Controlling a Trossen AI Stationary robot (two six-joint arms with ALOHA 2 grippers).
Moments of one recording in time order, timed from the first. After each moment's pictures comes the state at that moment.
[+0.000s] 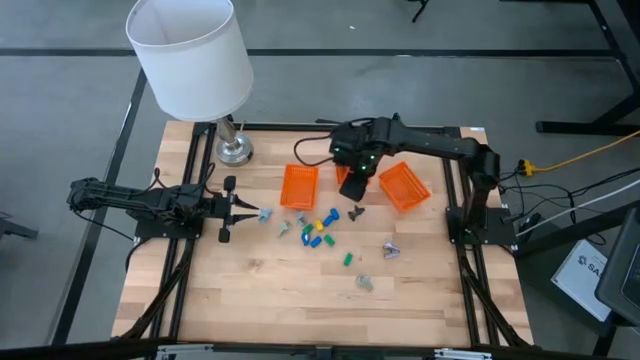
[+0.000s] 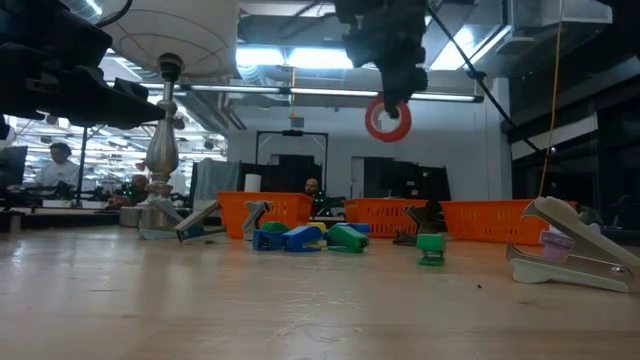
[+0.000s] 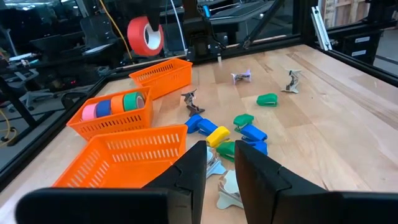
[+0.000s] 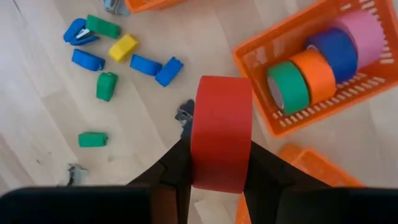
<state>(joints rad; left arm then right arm) -0.06 0.20 0.01 0.03 -0.09 0.16 -0.21 1.88 1.84 -1.38 -0.05 0.20</state>
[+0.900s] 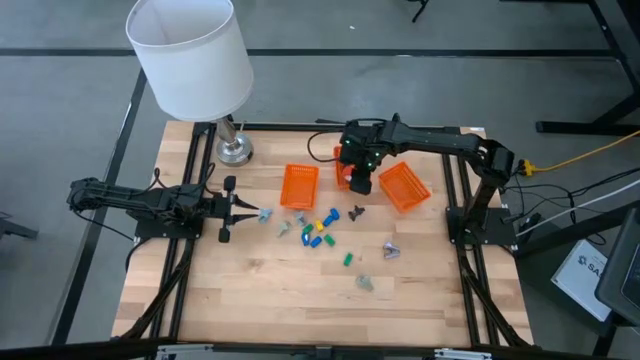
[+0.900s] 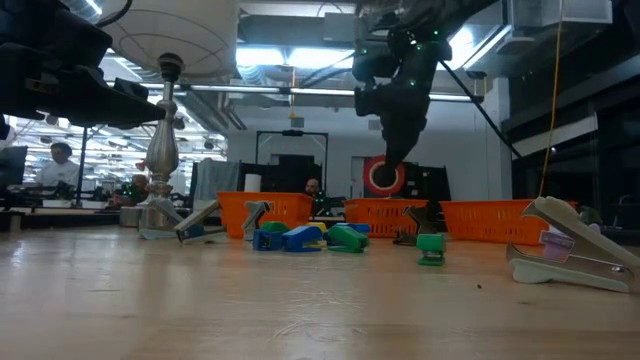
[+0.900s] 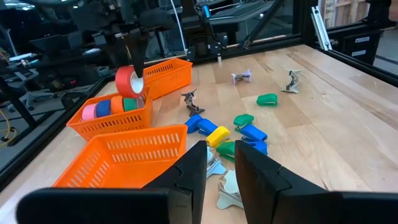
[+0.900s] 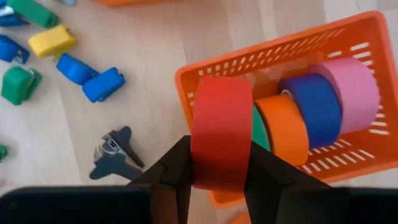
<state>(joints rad) -0.06 0.20 0.01 0.03 -0.09 0.16 -0.36 1.80 1.41 -0.91 -0.11 -0.17</state>
